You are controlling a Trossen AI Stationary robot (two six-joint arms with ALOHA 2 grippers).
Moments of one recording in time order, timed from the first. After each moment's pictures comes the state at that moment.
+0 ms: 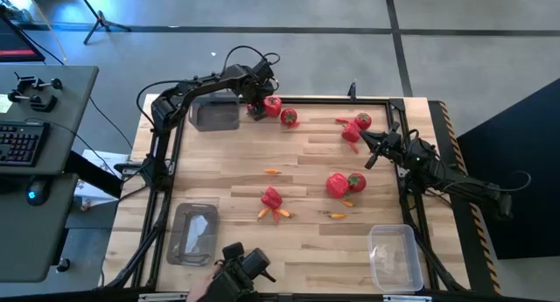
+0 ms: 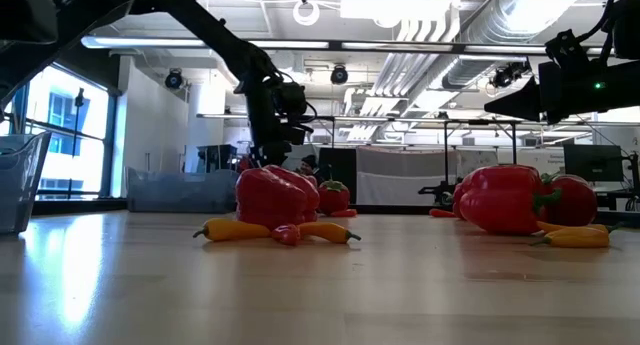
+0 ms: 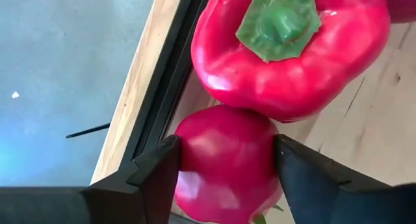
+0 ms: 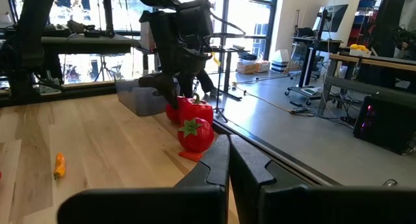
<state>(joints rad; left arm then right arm) 0.74 2.15 1.68 -0.87 -0.08 0.37 -0.43 0.06 0.01 0.05 0.20 -0.08</state>
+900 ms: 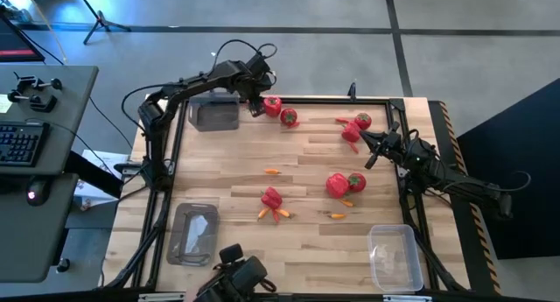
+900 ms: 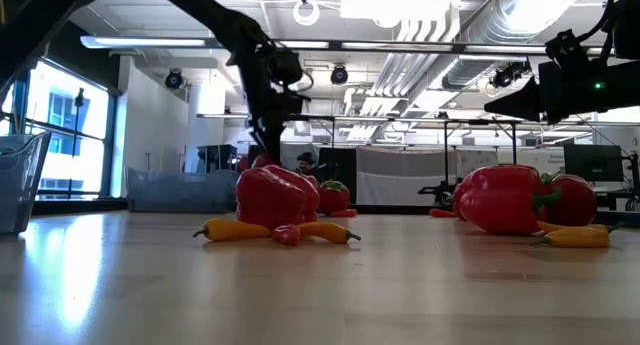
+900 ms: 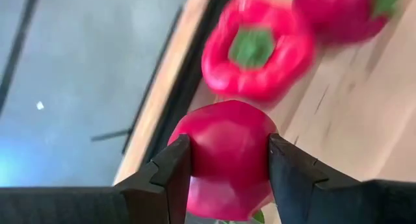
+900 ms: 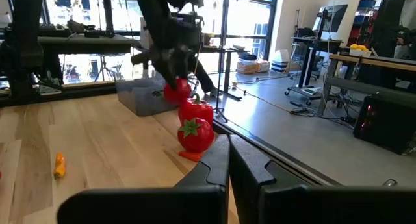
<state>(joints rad) 0.71 1.98 1.67 -0.87 -0.10 0.34 -0.42 0.06 0.01 0.05 0.20 -0.08</state>
